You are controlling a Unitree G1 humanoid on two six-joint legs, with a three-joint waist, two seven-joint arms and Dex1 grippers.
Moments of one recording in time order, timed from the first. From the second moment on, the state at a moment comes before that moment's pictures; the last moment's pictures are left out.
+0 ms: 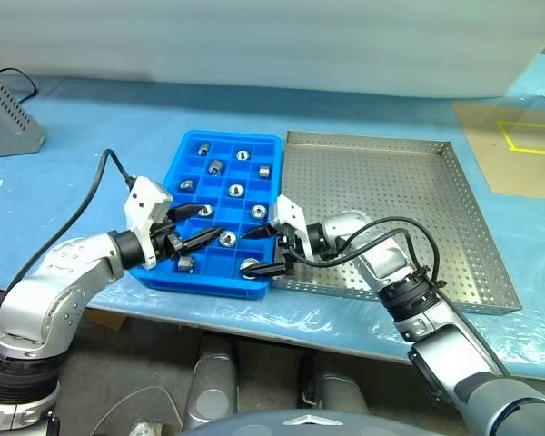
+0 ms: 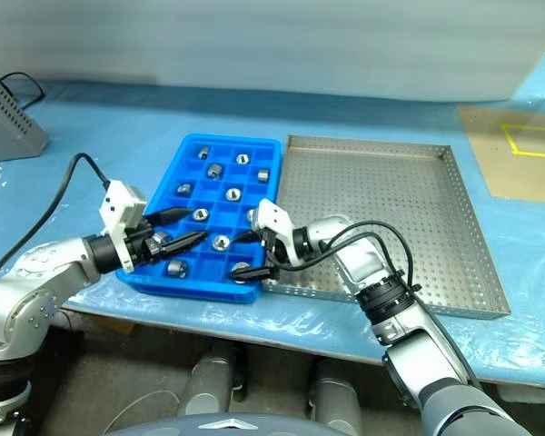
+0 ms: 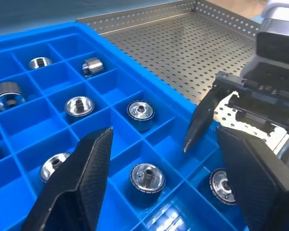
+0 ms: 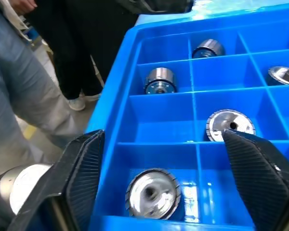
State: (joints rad) left arm -0.19 0.66 0.14 -0.45 -0.63 0.74 -0.70; right arm -0.62 -0.32 0.38 0.15 0.21 0.40 1.15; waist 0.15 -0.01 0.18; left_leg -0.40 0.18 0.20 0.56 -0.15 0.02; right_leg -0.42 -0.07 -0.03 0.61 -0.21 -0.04
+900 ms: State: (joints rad) left arm -0.64 0.38 -0.05 0.29 -0.38 0.41 -0.82; right arm -0.31 -0.39 -0.06 -0.13 0.24 0.53 0.60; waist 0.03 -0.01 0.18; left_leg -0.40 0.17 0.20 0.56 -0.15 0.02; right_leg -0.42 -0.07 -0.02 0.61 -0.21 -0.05
